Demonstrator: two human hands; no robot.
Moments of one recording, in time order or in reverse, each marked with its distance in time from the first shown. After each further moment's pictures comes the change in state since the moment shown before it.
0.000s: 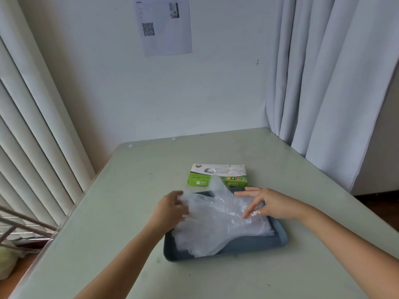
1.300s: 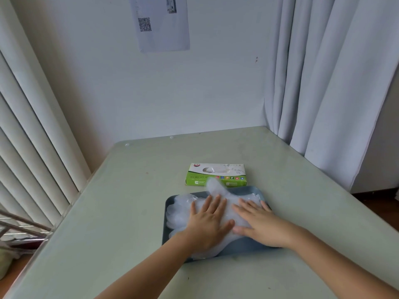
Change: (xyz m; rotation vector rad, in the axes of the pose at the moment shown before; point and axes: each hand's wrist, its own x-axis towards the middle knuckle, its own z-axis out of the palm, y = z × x) left_hand 0.006 -0.002 0.080 0.928 -0.365 0.382; right_hand -0.006 -0.031 0.048 -0.512 -0.097 0.287
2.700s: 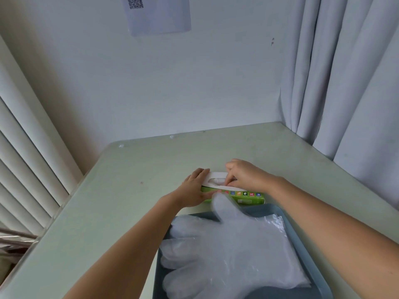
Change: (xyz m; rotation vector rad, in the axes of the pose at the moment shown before) left_hand 0.126 -0.095 -0.053 -0.309 0.092 -0.026; right_hand 0.172 0.040 -0.076 0.153 0.322 -0.324
